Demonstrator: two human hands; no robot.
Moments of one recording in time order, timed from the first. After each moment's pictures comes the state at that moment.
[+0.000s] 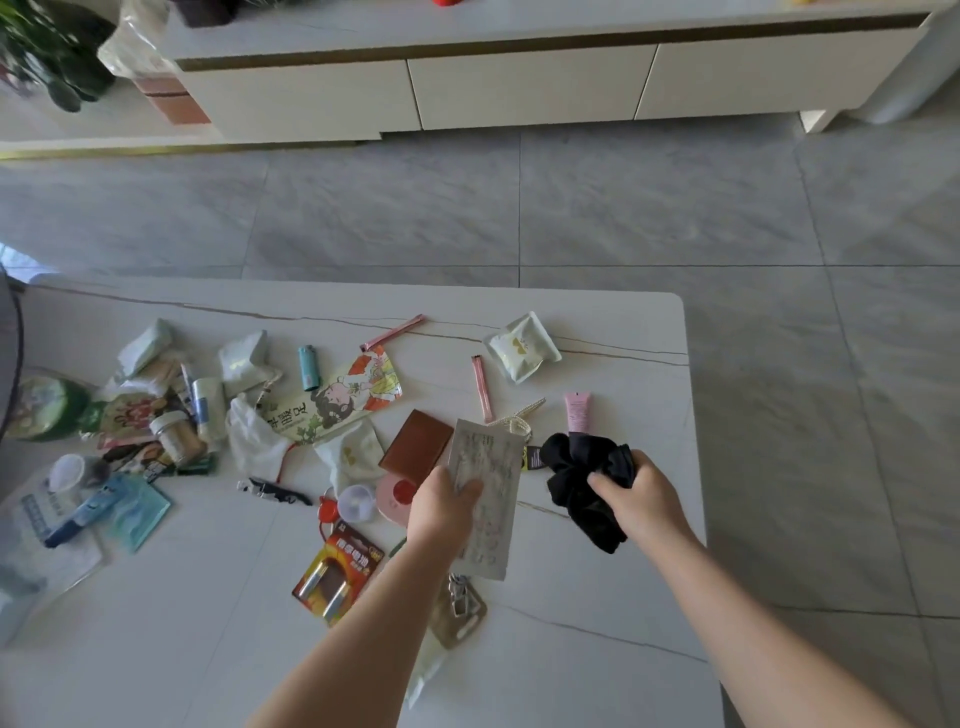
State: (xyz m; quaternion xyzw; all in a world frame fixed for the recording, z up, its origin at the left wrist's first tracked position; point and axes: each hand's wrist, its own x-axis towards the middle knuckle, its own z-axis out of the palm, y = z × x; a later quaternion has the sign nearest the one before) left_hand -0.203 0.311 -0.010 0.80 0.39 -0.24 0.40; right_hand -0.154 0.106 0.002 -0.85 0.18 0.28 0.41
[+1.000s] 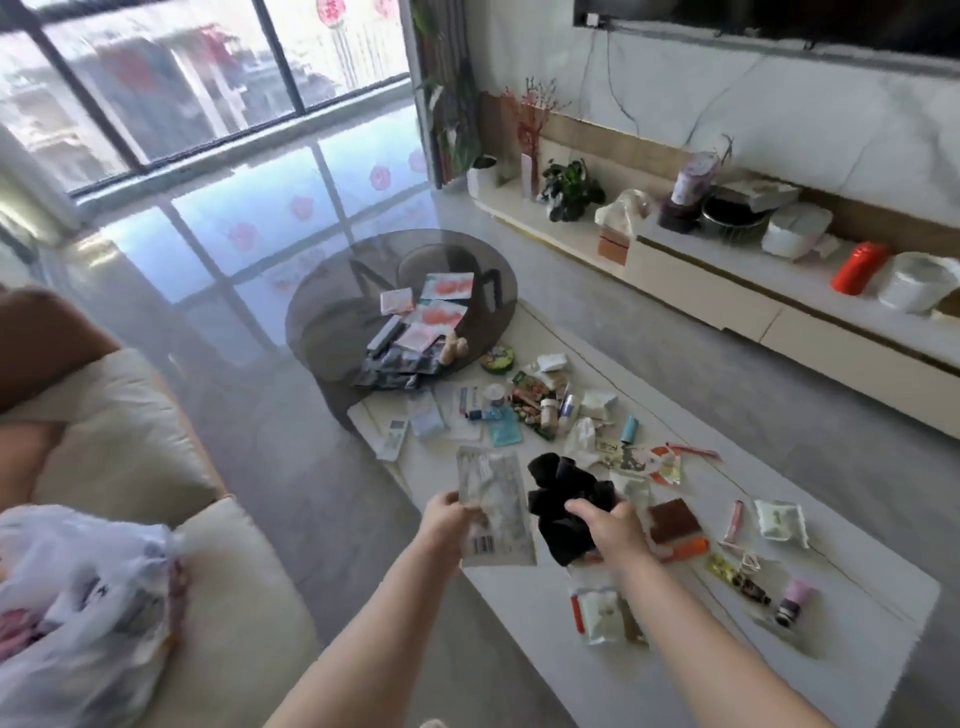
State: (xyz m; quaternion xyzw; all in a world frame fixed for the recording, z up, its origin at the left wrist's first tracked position) left_hand -0.565 0.458 0.313 0.42 0.60 0.12 0.67; right_hand -0.410 0.350 0.287 -0.74 -0.05 0.43 0.50
